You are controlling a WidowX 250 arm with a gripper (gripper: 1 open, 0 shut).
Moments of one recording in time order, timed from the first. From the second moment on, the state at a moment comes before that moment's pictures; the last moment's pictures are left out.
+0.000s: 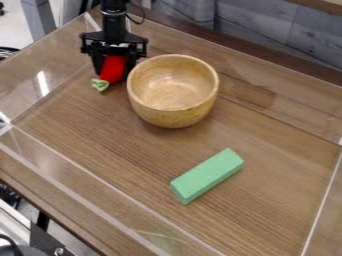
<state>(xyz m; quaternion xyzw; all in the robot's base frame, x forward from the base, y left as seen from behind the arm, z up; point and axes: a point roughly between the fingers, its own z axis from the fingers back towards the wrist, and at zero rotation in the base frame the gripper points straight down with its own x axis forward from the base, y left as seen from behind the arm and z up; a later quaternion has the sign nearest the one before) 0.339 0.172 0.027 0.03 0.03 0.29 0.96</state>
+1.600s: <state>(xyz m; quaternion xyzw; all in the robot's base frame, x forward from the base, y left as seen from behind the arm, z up) 0.366 -0.050 0.106 -0.03 -0.03 0.03 1.00</state>
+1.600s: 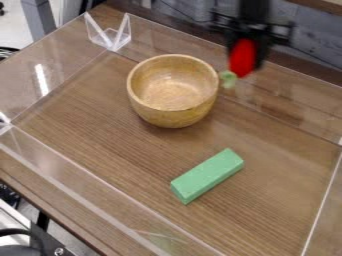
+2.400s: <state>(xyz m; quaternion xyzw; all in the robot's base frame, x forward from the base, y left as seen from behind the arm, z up) 0.364 -0.140 0.052 -0.01 0.02 0.02 1.00</state>
